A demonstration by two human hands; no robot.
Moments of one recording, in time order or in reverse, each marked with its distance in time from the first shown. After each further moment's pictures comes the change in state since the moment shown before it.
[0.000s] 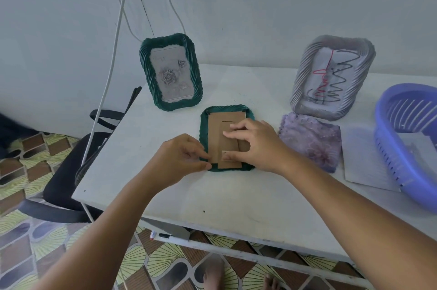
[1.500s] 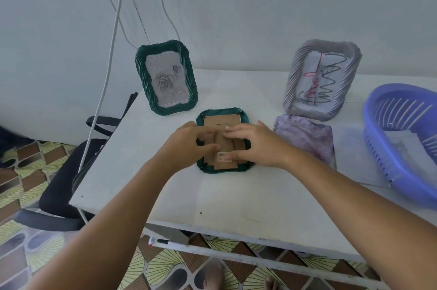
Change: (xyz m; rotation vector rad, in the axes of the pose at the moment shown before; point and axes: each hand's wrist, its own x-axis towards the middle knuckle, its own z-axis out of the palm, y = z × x) left_hand 0.047 0.012 0.010 0.282 0.045 0.061; right_hand -0.003 -0.003 -0.025 0.058 -0.134 0.040
